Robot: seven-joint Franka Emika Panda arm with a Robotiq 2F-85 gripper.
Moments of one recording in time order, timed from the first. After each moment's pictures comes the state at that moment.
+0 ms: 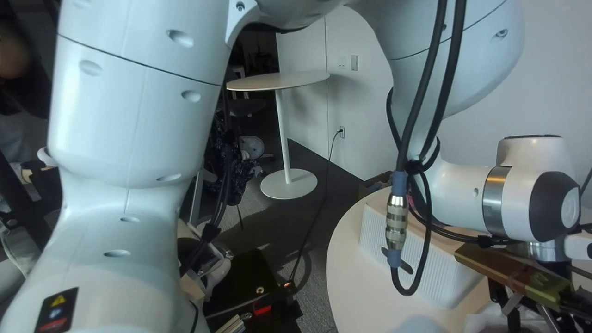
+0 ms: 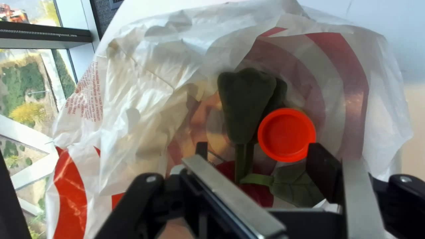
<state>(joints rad) 0.03 0.45 -0.25 -2.16 -0.48 2.56 0.28</state>
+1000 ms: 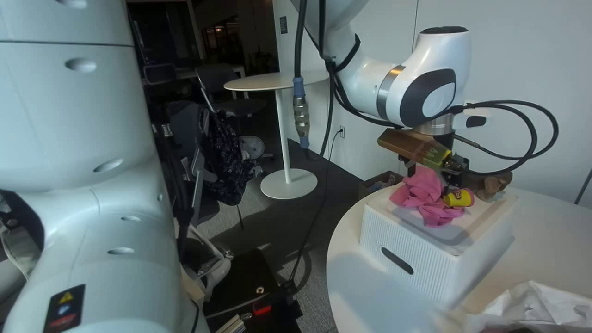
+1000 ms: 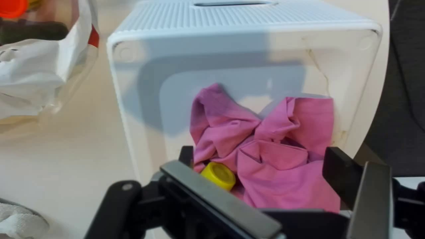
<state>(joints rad) 0.07 0.11 0.10 -2.27 0.08 2.63 -0.04</state>
